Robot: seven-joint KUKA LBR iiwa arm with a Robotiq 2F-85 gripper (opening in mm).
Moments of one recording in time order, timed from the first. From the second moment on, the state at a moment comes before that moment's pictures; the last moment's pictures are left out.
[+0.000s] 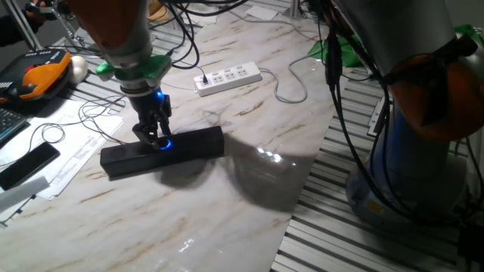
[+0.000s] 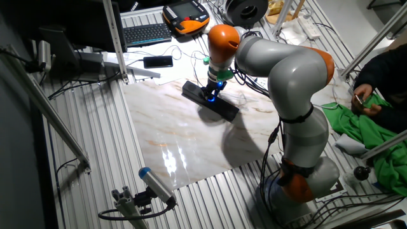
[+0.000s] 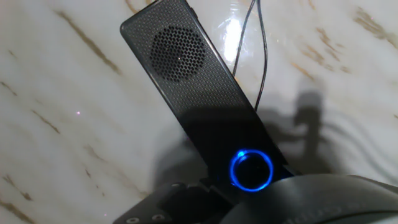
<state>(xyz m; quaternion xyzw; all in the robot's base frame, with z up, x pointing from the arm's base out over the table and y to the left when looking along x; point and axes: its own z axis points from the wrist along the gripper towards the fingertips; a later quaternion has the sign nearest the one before) 0.554 0.139 0.085 0.08 -1.00 -0.03 0.05</state>
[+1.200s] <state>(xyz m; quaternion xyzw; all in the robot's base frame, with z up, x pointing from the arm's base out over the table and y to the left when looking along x) 0.553 0.139 0.084 0.08 -0.99 -0.03 0.05</state>
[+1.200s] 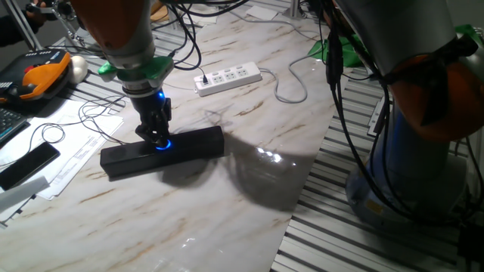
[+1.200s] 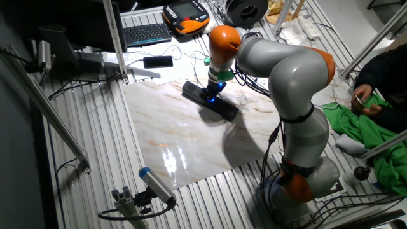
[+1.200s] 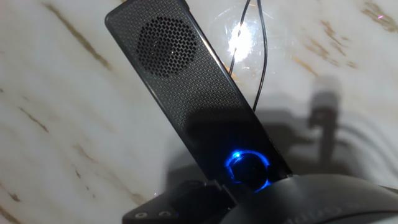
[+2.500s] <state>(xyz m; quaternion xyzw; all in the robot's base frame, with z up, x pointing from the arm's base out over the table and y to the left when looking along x) 0.553 0.137 0.084 0.01 -1.00 -0.02 0.05</state>
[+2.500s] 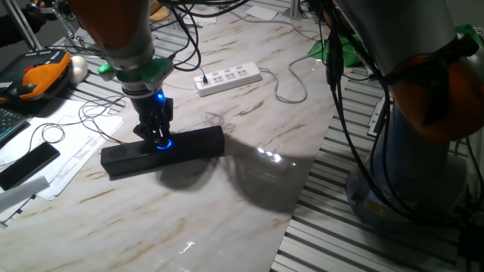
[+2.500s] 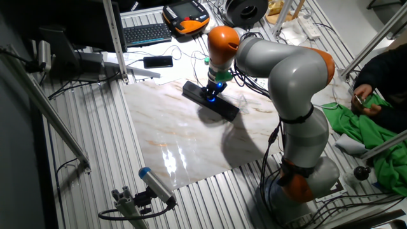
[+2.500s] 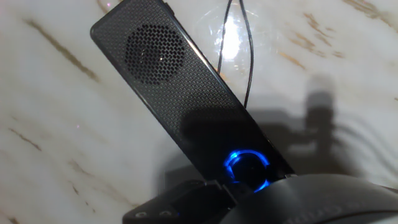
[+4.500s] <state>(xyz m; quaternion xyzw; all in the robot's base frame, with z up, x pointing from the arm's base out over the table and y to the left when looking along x) 0.549 0.140 0.087 -0.28 -0.96 -0.03 0.05</state>
